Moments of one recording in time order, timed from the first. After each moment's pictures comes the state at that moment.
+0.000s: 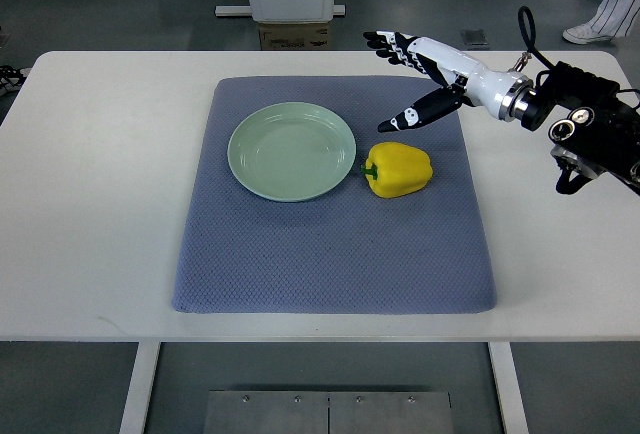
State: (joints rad) left arm -0.01 0.00 -0.11 -0.23 0.09 0.18 -0.17; right arm 1.16 -0.38 0.13 0.89 -0.78 0.13 0.41
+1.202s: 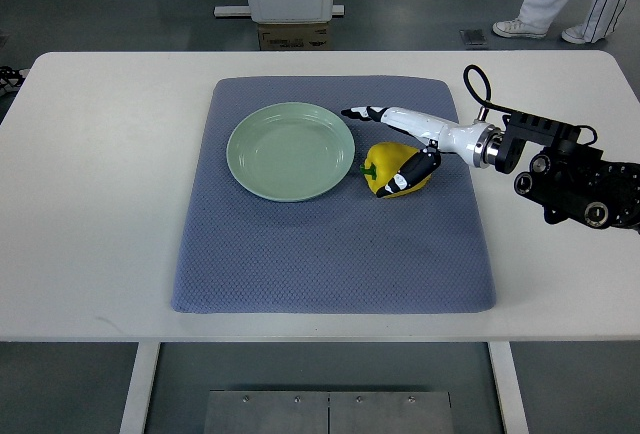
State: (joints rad) left arm -0.01 0.00 -0.11 -0.23 0.09 0.18 -0.17; right arm 1.15 -0.28 -0.09 0.80 -0.95 0.03 0.46
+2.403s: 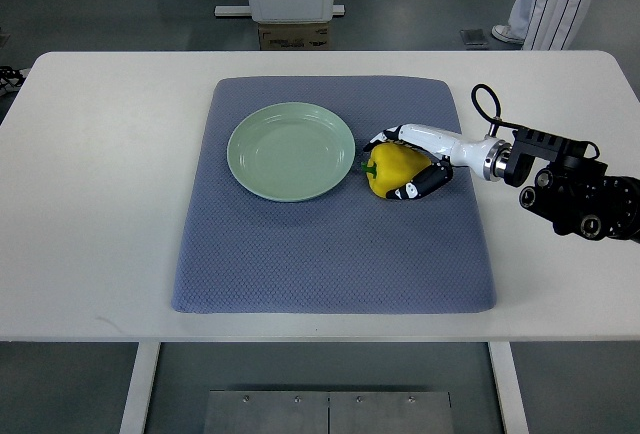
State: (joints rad) left arm -0.01 0.00 -0.11 -0.23 0.09 0.18 -0.17; right arm 1.12 -0.25 -0.16 0.69 -0.95 0.01 0.47
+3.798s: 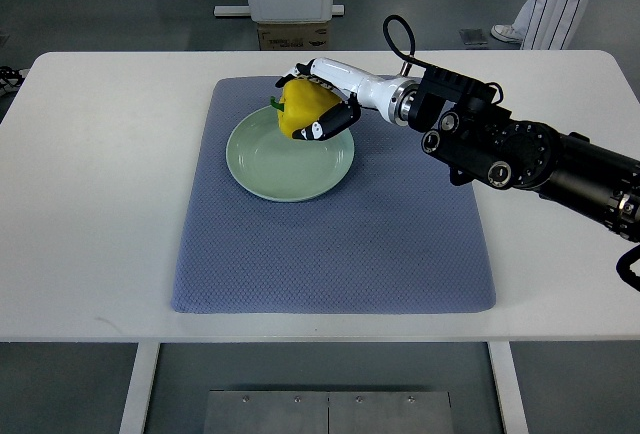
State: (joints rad) left arm -0.01 0.00 -0.11 -0.23 0.09 0.18 -0.17; right arm 1.29 0.00 -0.06 0.63 -0.83 0.01 0.27
